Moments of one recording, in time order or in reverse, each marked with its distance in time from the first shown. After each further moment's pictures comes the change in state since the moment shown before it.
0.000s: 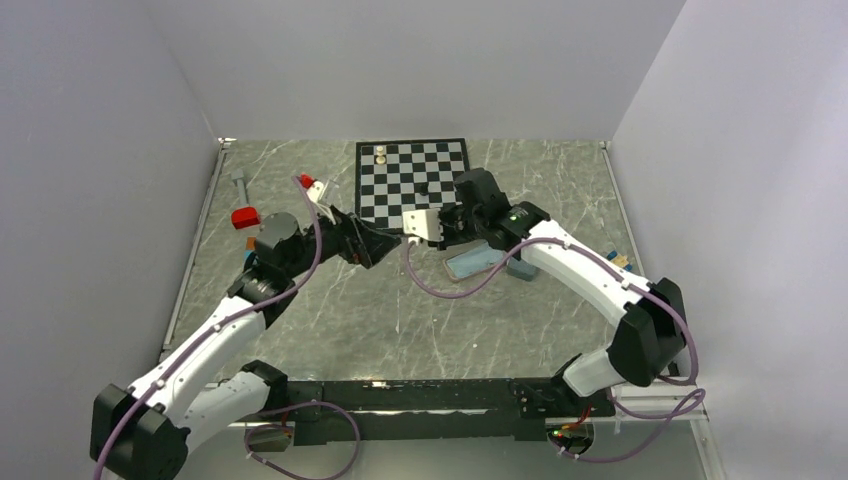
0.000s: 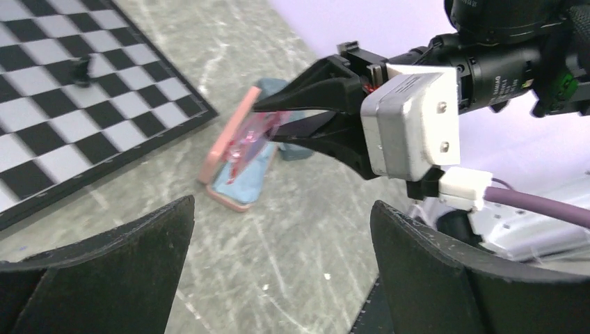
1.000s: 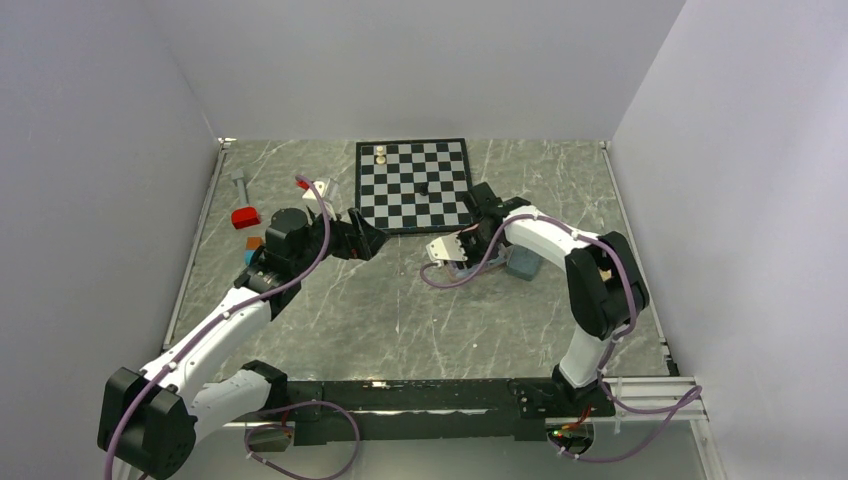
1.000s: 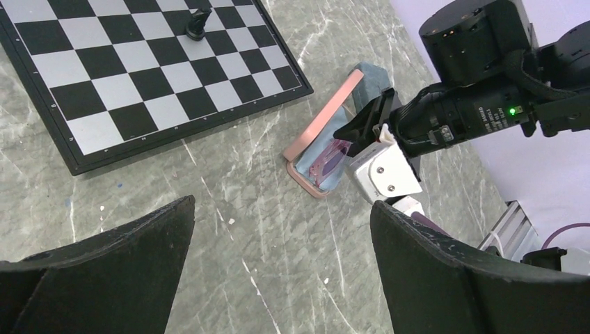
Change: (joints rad) left arm 0.034 0.051 -0.002 -0.144 -0.221 0.068; right arm -0.198 0.299 -0.041 -0.239 0.035 -0.372
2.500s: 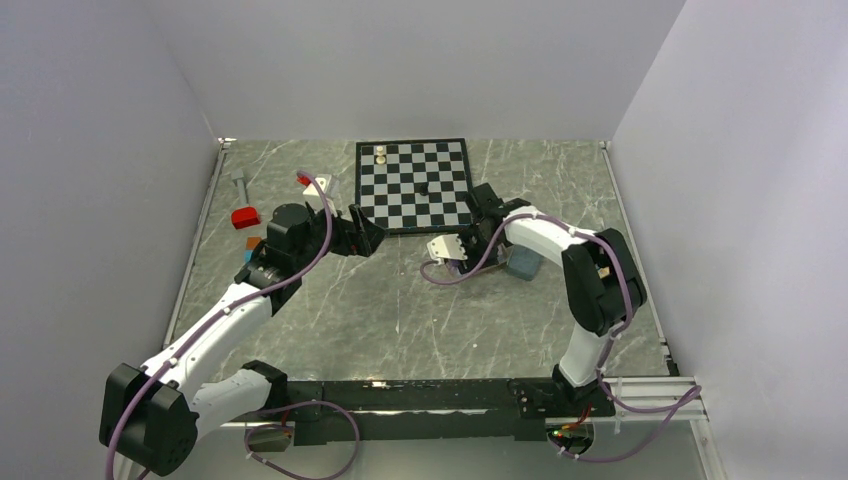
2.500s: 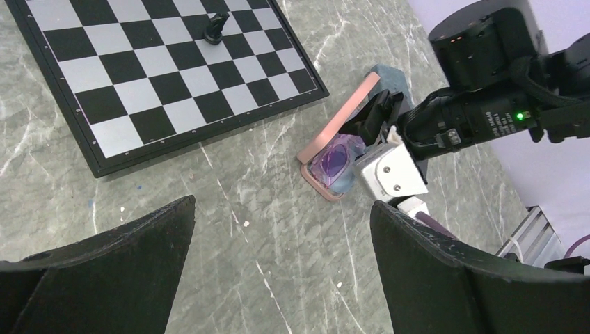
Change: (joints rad) left arm 0.002 0.022 0.036 -0.037 -0.032 0.034; right arm -0.020 0.051 -0.010 0.052 -0.027 0.005
